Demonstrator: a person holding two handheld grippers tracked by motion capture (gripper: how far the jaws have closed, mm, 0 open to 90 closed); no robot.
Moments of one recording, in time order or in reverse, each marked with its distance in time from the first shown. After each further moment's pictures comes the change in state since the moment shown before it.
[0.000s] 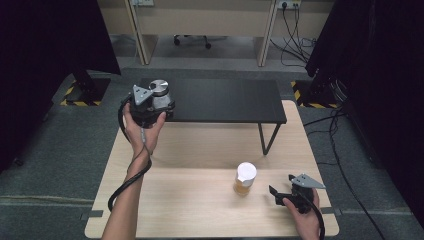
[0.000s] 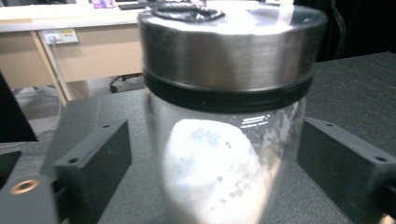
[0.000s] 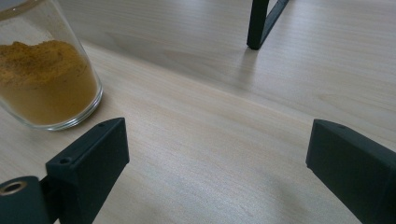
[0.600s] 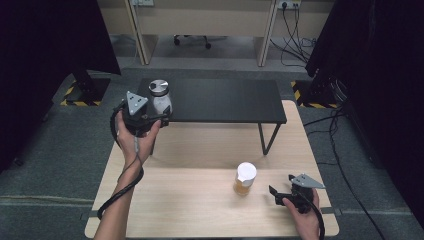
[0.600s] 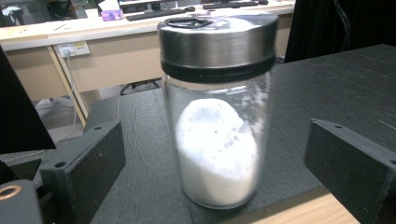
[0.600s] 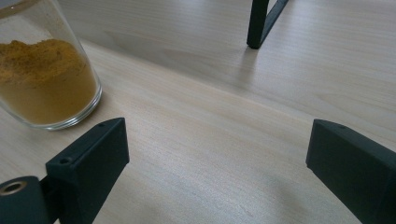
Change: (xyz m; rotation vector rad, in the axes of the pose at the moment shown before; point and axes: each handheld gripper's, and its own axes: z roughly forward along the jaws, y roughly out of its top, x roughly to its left) left arm -0.005 -0.010 -0.032 -0.027 0.020 0.059; right arm 0.000 0.001 0.000 0.003 -0.002 -0.002
